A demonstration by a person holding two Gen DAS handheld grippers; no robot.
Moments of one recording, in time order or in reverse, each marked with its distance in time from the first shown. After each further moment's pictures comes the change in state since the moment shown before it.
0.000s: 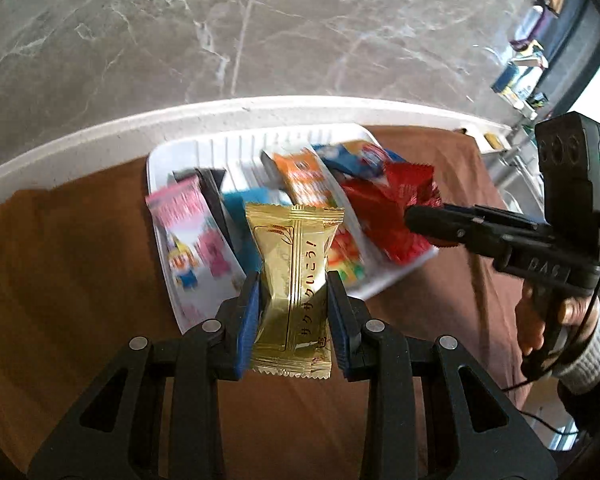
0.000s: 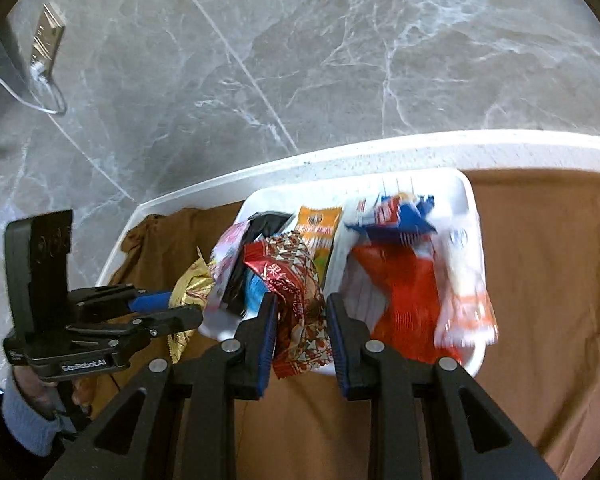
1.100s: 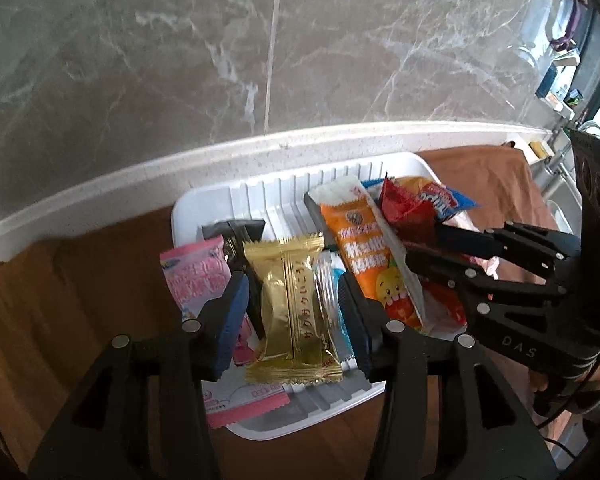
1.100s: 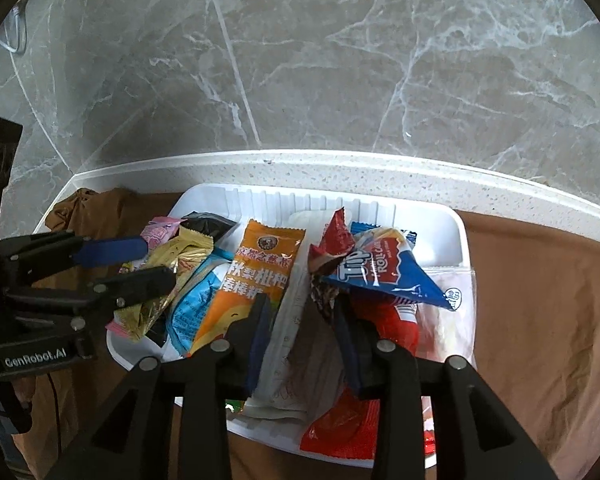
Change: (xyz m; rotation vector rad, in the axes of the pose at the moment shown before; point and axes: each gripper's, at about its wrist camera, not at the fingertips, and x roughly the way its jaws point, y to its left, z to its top) left arm 0.039 0.000 0.034 0.025 -0.068 0.174; right arm 0.043 0.007 0.016 -0.157 0.003 -0.230
